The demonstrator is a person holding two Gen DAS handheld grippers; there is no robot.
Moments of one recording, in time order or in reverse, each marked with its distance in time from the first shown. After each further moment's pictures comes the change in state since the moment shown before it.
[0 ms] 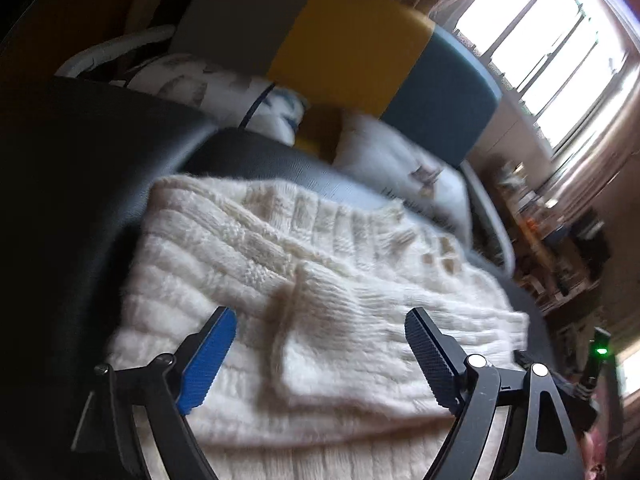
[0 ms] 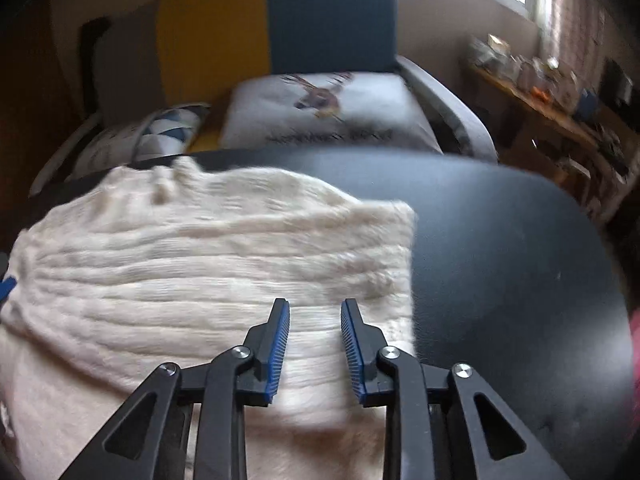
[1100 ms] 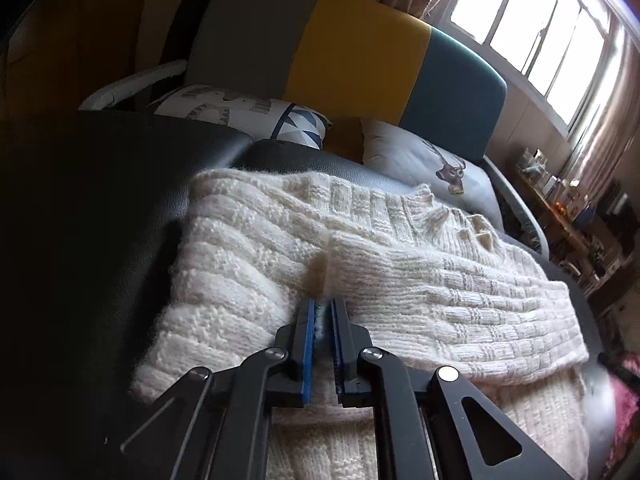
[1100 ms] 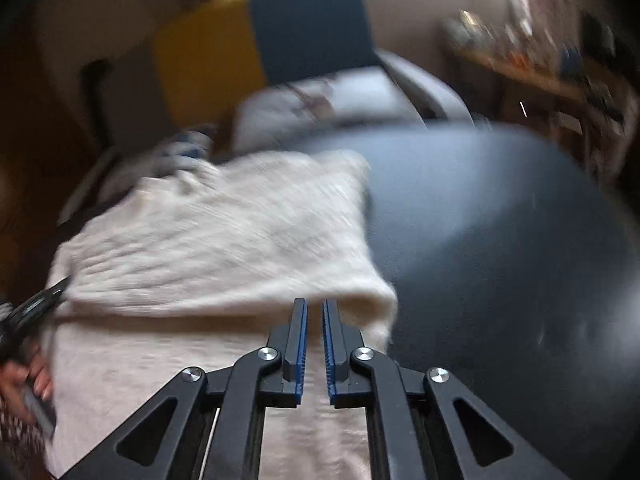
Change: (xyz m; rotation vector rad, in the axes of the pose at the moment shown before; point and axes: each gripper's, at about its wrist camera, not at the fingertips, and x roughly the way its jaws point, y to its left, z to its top) left arm -0.014 0.024 -0.034 0.086 -0.112 0.100; right arm -0.081 -0.005 -0.055 0.060 -0.091 0.132
